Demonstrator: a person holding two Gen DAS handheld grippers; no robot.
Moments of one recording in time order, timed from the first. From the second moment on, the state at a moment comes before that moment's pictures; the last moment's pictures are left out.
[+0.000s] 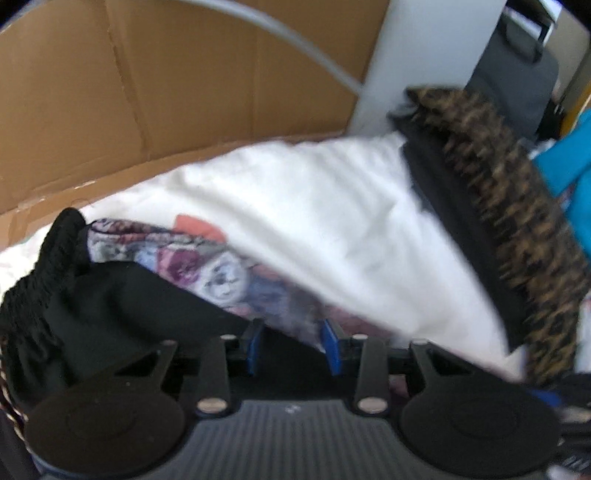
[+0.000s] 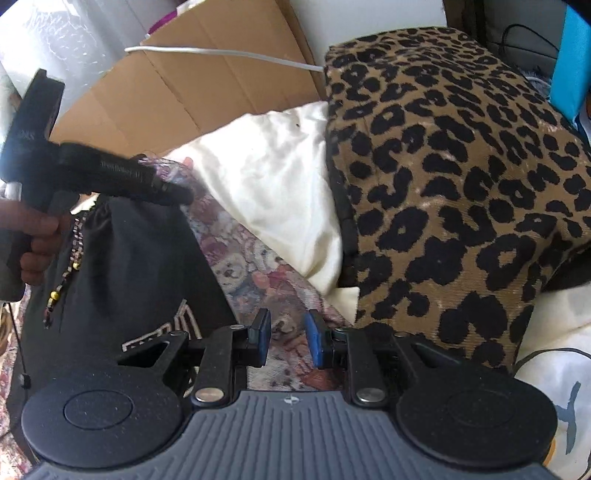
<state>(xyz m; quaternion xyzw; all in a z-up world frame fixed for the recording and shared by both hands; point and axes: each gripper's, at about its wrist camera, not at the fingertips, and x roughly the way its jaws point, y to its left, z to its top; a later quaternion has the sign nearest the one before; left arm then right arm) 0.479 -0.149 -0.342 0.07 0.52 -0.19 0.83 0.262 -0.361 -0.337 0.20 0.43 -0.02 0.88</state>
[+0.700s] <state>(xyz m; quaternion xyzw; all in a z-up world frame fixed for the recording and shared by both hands) 0.520 -0.133 -0.335 0.10 0.51 -0.16 0.84 0.264 -0.361 -0.331 0.18 0.43 -0.01 0.88</state>
